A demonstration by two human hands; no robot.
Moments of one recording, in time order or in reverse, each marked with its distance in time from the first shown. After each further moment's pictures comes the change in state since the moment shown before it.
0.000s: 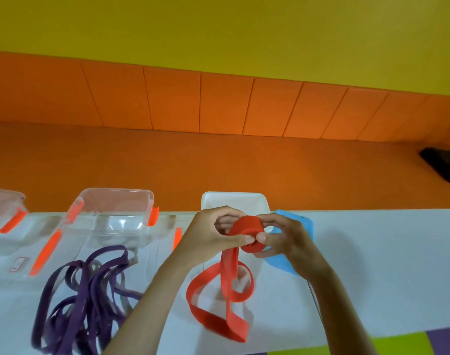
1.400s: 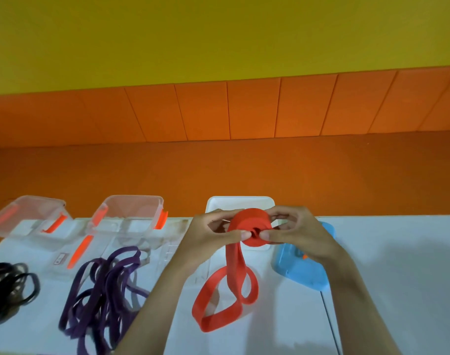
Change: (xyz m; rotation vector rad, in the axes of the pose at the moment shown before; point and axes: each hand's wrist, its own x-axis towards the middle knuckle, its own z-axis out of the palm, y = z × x) left_hand 0.027 0.015 0.083 -0.021 0.203 -0.098; right_hand 0.018 0.004 -0.114 -0.040 -0.181 -0.102
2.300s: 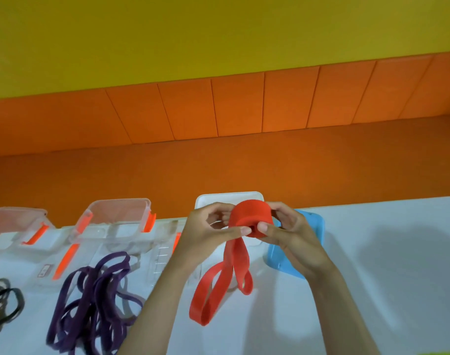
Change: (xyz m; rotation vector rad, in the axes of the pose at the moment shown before) left_hand 0.011 0.000 0.024 0.037 0.051 0.010; right_hand -0.025 0.022 0.016 0.370 0.178 -0.091
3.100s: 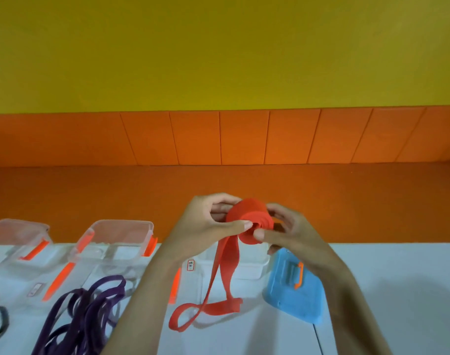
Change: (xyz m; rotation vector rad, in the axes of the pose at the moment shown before) left_hand 0.019 0.088 -0.037 0.170 -0.101 0.171; right_hand 0.035 -0.082 0.023 -0.404 -0.144 0.029
